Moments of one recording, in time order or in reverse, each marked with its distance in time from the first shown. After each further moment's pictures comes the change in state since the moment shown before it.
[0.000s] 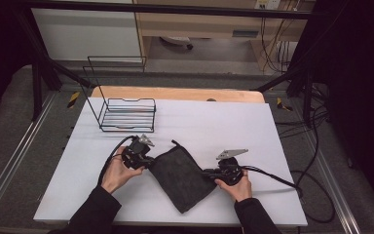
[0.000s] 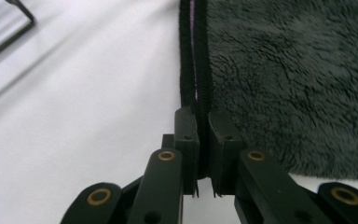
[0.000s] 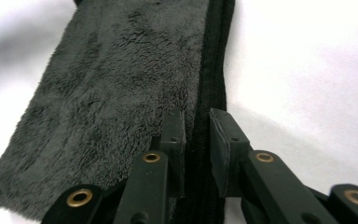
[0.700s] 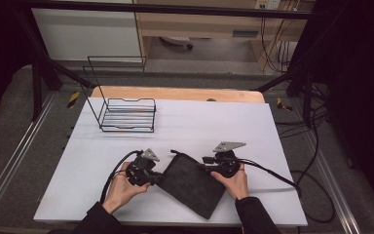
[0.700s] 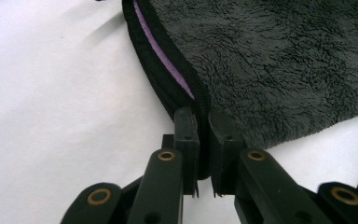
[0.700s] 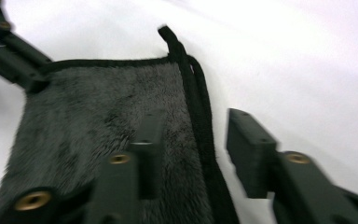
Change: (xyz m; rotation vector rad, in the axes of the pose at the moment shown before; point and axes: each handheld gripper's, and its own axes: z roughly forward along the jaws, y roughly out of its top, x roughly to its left) left arm -0.048 -0.019 -0.004 -0.037 -0.146 -0.025; right arm -0.001 0.025 0.000 -0.096 -0.047 -0.094
